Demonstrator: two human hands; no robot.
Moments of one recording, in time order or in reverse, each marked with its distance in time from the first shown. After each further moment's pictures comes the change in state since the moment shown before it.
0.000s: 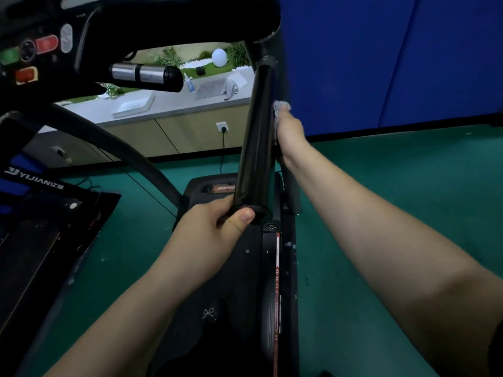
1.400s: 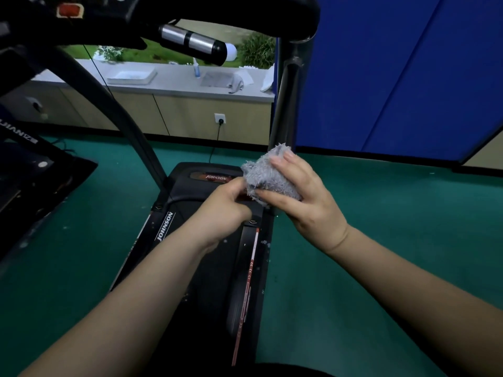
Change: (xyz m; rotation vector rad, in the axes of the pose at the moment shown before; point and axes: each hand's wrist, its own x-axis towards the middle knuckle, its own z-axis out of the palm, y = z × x) left_hand -0.009 -0.053 0.024 -0.626 -0.082 -0.135; right_hand -0.152 0.057 -0.058 -1.086 -0.378 -1.572
